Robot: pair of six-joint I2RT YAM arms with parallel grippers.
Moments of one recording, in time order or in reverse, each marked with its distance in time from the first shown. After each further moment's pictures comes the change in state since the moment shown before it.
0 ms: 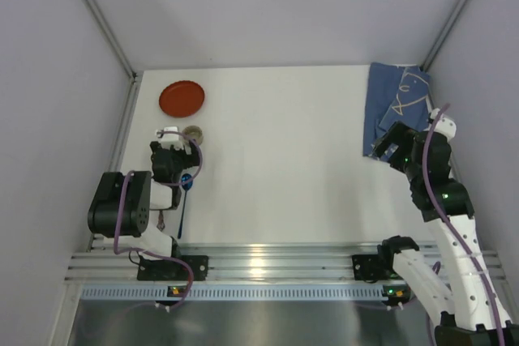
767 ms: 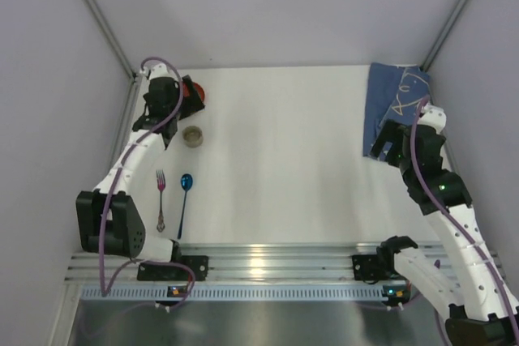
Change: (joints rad) left arm -0.085 -0.119 0.851 -1.136 -0.127 -0.348; right arm 0.111 0.068 0.056 -0.032 0.146 -0.134
